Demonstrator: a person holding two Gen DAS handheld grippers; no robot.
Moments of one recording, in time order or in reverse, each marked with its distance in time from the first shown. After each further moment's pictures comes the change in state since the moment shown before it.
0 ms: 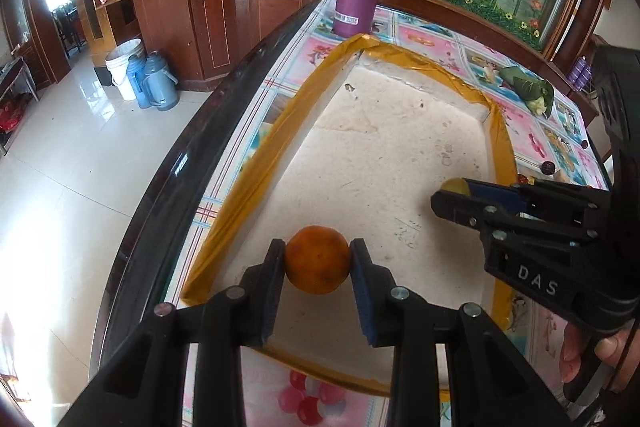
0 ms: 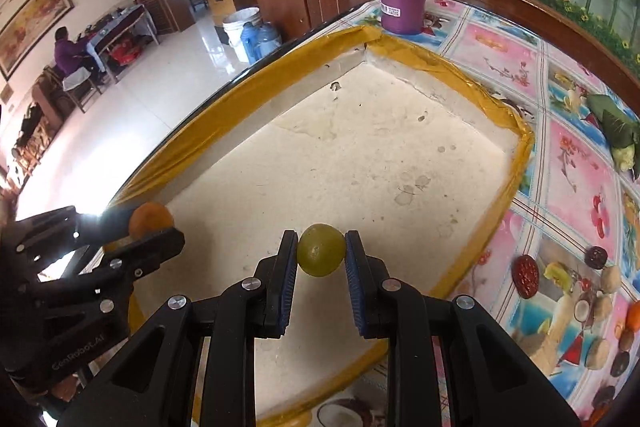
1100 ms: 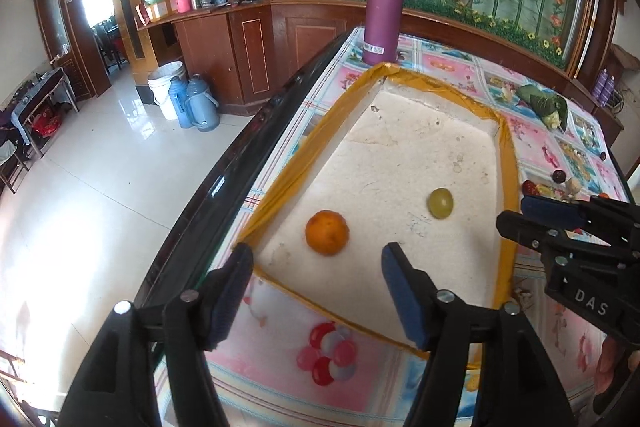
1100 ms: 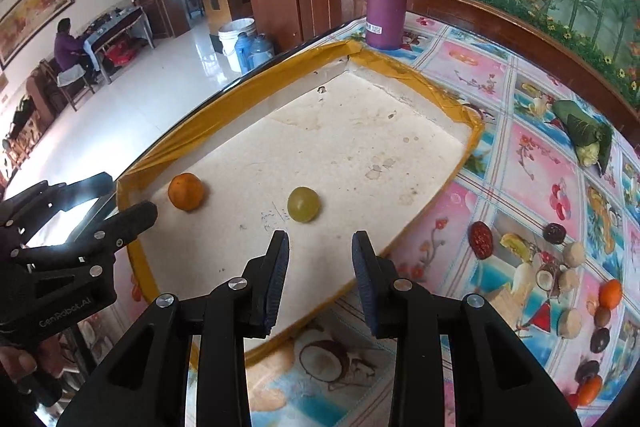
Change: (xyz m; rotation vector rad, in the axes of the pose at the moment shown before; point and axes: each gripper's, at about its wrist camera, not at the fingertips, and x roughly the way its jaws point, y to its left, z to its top) left arm -0.044 -0.008 -0.025 -0.034 -0.127 0.140; right arm -0.052 0.000 -0.033 -0.042 -0.073 -0.075
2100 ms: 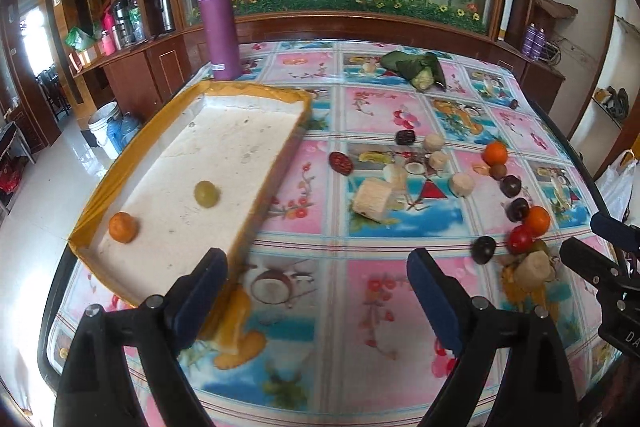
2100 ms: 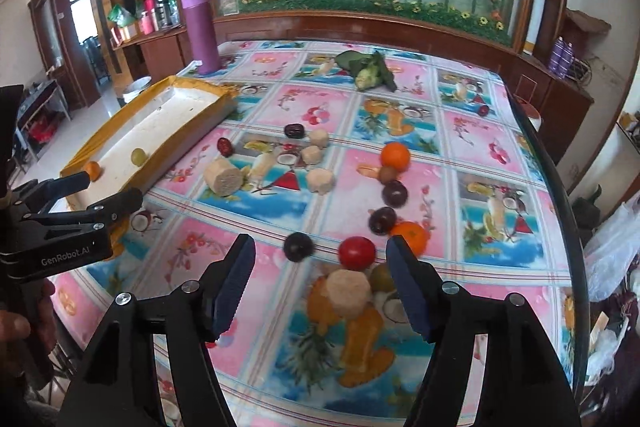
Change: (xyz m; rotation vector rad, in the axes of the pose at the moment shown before) left arm -0.048 -0.182 -0.036 0.196 -0.030 -0.147; right arm -0.146 -0.146 -0.146 0.279 -0.129 -0.282
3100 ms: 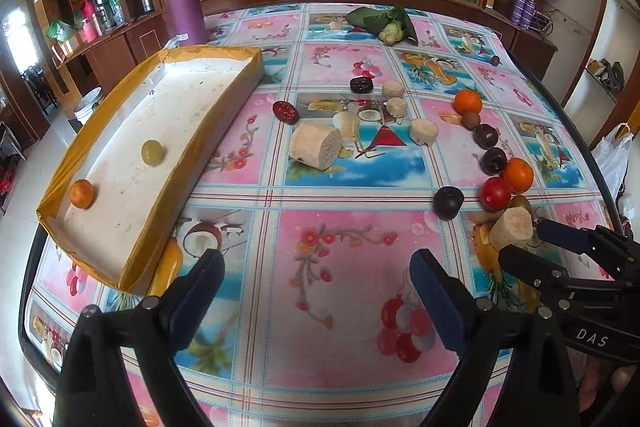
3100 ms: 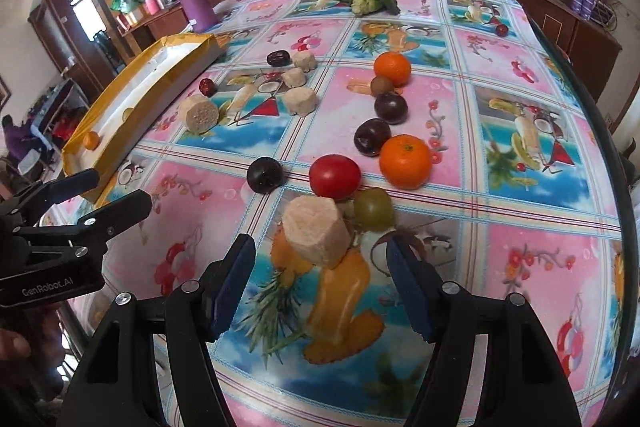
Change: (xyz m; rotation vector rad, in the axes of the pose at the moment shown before) left arm 0.014 -0.041 -0.023 0.022 0.109 -0.011; right arm 0.046 -0.039 -0.039 0.067 0.172 0.159
